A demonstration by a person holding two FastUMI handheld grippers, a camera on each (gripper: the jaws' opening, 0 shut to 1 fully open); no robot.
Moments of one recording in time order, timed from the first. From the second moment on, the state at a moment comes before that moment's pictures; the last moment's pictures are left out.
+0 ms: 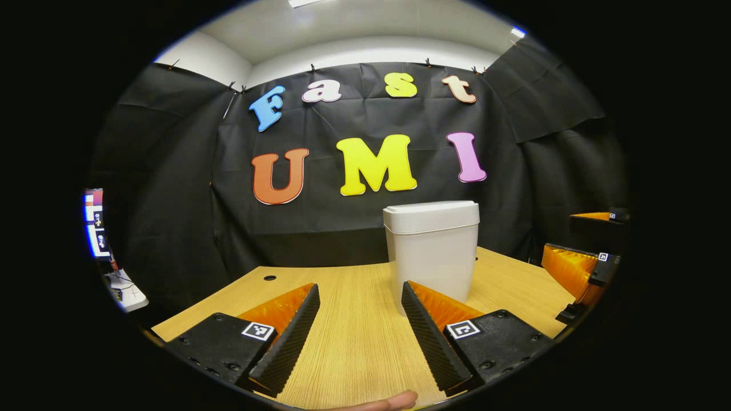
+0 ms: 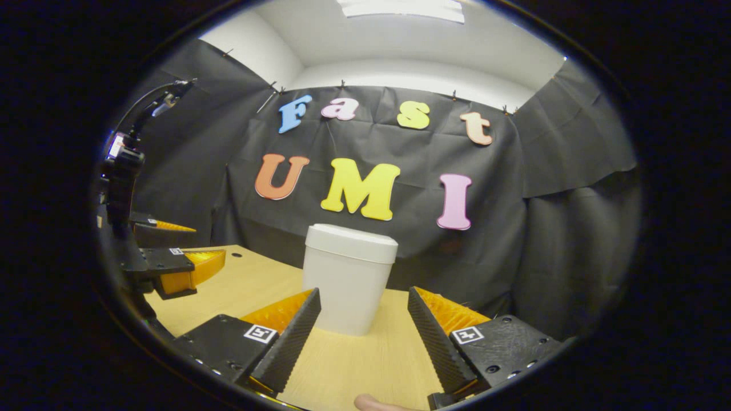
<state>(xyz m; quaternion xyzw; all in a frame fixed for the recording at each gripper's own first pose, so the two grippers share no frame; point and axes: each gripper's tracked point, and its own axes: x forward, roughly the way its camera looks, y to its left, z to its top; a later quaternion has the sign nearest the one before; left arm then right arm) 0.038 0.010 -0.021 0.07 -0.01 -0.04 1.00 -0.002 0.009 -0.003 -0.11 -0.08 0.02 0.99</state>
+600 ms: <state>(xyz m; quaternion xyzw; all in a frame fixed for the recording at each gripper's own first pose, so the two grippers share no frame) 0.040 0.013 -0.020 0.06 -0.01 -0.03 1.00 0.004 0.005 -0.017 -0.10 -0.05 0.01 0.99</state>
